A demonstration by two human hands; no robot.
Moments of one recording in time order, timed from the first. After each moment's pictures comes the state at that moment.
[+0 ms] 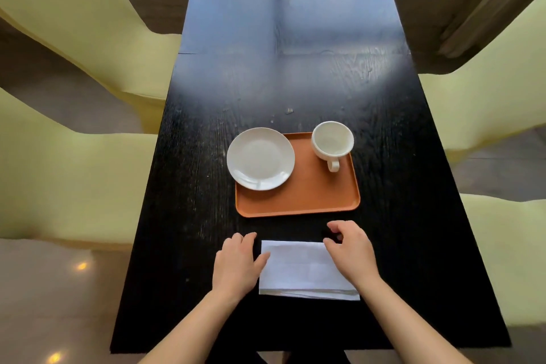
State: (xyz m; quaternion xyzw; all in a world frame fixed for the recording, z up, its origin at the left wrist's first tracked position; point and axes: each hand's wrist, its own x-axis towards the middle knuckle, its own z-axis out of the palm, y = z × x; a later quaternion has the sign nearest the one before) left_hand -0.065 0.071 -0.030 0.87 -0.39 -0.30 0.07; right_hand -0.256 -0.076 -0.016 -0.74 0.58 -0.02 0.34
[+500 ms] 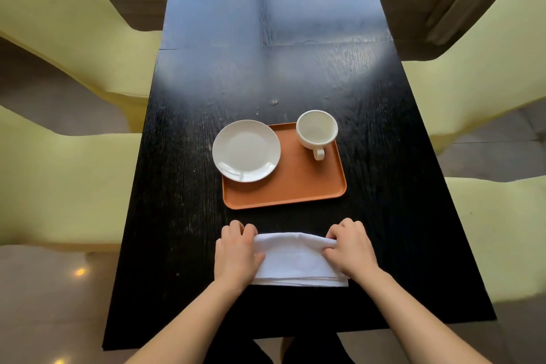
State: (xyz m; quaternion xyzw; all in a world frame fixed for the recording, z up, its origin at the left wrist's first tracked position) left_hand -0.083 0.063 -0.036 0.85 -0.46 -0.25 0.02; right_hand -0.291 -0.079 -0.026 -0.79 0.54 0.15 0.25
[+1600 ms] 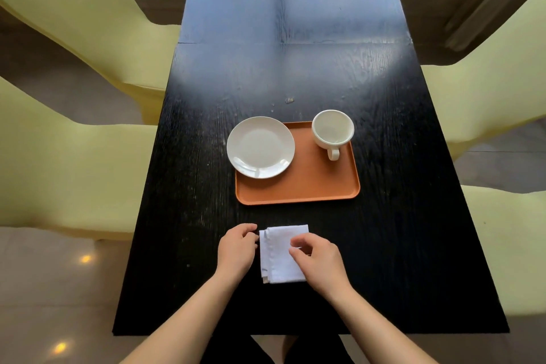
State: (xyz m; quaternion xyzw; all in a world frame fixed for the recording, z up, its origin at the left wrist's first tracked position) left_hand -0.067 0.068 -0.042 0.83 -0.10 -0.44 0.32; right_hand -0.235 -0.012 -0.001 -0.70 0.53 0.00 0.48
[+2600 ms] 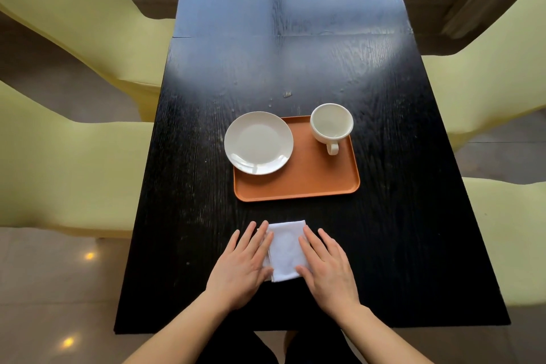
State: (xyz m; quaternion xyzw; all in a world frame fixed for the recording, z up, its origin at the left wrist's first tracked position) left_hand -0.076 0.113 -0.053 0.72 -0.65 -0.22 -0.03; right_hand -0.278 0.006 -0.046 -0.90 0.38 0.06 0.21
